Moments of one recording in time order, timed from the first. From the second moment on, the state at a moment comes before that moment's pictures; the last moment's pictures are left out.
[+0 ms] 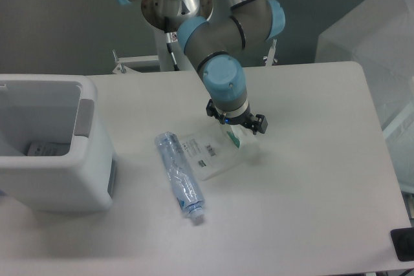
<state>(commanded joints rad) 2.46 -1.91 -1.95 -0.96 1.85 0.81</state>
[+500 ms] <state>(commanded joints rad) 2.46 -1.91 -1.94 -0.96 1.85 0.76</state>
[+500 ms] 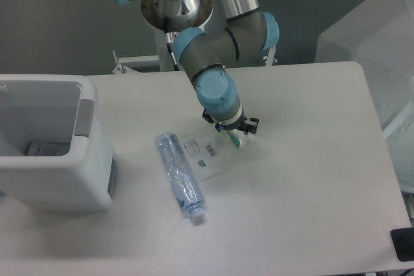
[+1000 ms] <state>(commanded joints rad) 2.47 -1.87 -1.88 -0.97 1.82 0.78</state>
